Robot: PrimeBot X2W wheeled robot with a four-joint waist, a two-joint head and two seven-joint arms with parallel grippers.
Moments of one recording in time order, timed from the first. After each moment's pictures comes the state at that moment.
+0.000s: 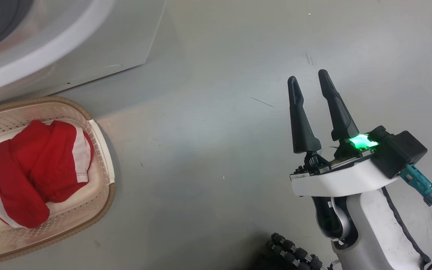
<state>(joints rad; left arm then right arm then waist) -1.05 0.51 -0.11 0.54 -0.18 -0.04 0.73 -0.26 -0.04 0.39 -0.11 0.51 0.06 -0.26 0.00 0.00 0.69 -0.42</state>
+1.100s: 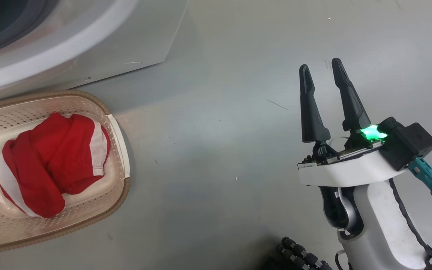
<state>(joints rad) -0.98 0.42 -0.05 0.44 -0.23 0.00 0.46 -0.29 -0.04 0.34 -0.10 0.47 0.06 -0.26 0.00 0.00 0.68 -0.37</state>
